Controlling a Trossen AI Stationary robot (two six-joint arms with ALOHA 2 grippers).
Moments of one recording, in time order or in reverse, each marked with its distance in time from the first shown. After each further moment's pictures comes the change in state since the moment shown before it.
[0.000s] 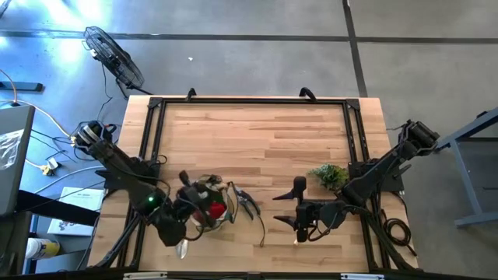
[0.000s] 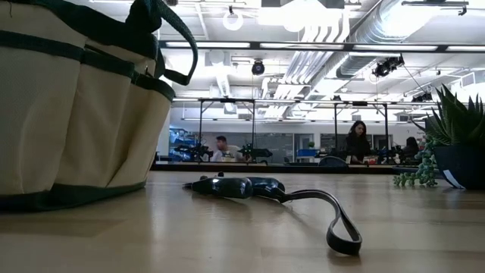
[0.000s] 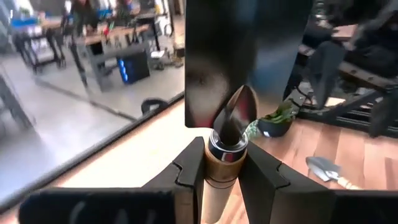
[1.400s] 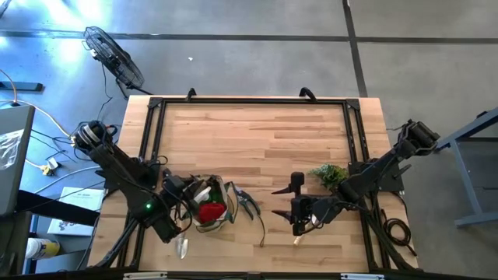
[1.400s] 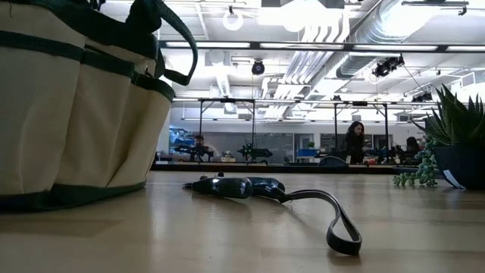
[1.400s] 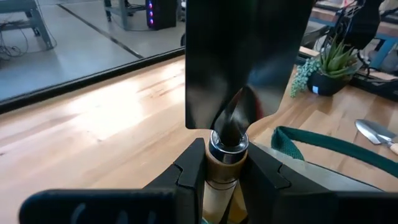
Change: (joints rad) left arm -0.092 -0.002 -0.161 -0.835 0.083 -1.191; right arm -0.060 0.000 0.000 -0.068 -0.035 0.082
